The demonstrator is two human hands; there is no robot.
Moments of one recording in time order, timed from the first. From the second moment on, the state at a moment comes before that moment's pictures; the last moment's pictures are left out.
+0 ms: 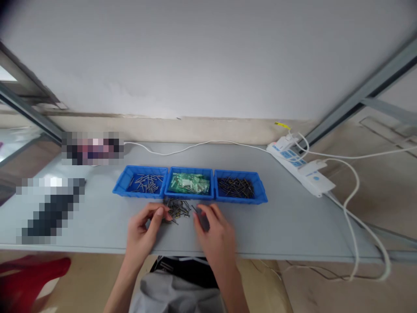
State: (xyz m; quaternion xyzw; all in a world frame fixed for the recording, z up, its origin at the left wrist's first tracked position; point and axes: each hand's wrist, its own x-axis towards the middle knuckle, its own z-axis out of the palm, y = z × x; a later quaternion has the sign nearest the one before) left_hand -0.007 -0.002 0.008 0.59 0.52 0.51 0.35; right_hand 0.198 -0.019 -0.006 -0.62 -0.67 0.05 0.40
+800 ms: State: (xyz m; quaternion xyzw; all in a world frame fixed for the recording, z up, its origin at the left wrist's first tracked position) left_hand -0.005 -0.001 0.012 0.67 0.47 0.48 0.32; right_hand 0.152 -0.014 -0.002 -0.50 -0.60 0.32 0.53
